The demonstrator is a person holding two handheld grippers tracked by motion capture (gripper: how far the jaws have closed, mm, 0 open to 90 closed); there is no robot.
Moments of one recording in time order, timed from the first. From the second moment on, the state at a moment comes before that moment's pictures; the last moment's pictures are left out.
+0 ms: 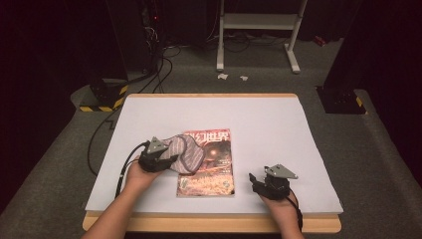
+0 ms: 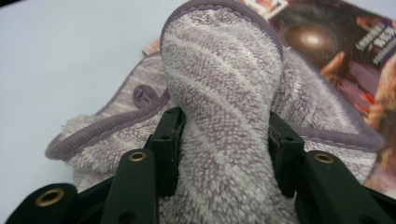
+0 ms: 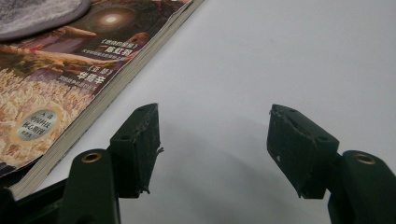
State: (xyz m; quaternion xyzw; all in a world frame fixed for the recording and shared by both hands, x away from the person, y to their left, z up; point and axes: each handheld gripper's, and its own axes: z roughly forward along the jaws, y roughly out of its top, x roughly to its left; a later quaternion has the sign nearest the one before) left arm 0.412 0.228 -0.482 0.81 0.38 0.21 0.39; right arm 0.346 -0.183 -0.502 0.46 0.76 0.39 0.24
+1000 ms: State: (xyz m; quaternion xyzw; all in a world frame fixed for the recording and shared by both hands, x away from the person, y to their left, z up) left arm 0.489 0.194 -0.490 0.82 0.38 0.20 0.38; right arm 0.345 -0.184 -0.502 0.46 0.76 0.40 0.24
